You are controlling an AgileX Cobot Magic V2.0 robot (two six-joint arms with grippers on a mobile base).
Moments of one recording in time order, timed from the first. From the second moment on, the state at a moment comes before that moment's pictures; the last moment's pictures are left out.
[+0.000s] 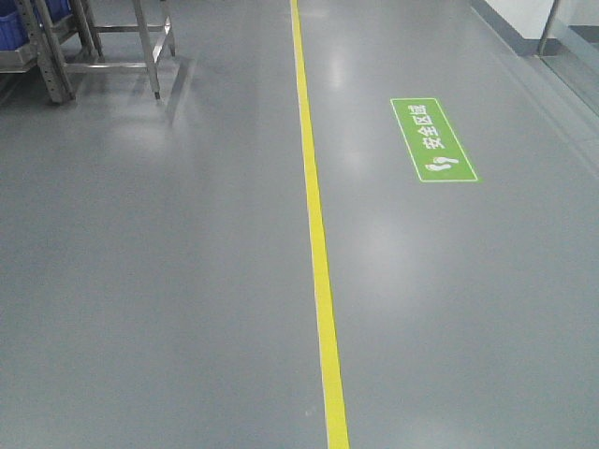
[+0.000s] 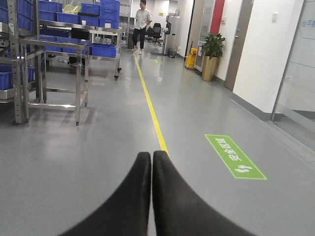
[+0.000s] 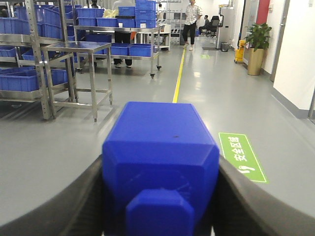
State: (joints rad) left arm -0.05 -0.02 0.03 0.03 0.07 -0.18; right arm 0.17 -0.01 -0.26 -0.06 0.38 0.01
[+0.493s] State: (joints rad) left arm -0.05 -0.02 0.03 0.03 0.07 -0.18; right arm 0.17 -0.01 -0.26 -0.06 0.38 0.01
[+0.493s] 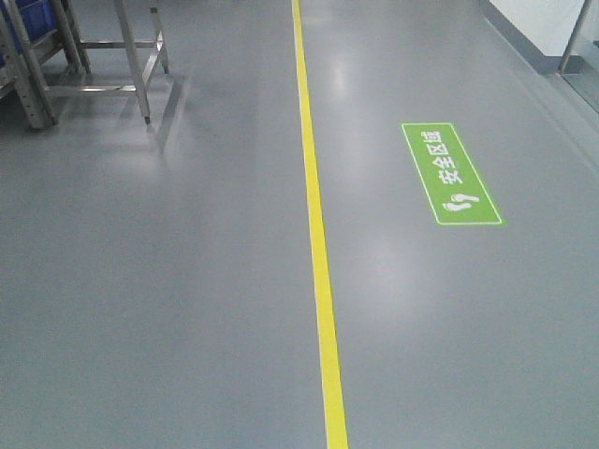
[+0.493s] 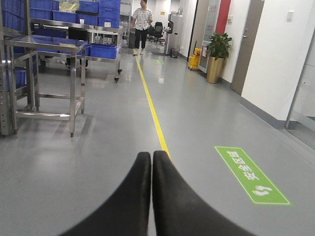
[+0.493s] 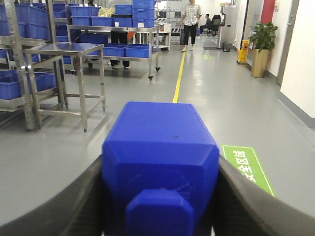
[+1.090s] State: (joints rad) left arm -0.05 -0.02 0.03 0.03 0.07 -0.18; right arm 0.17 -0.01 -0.26 -0.06 0.38 0.01
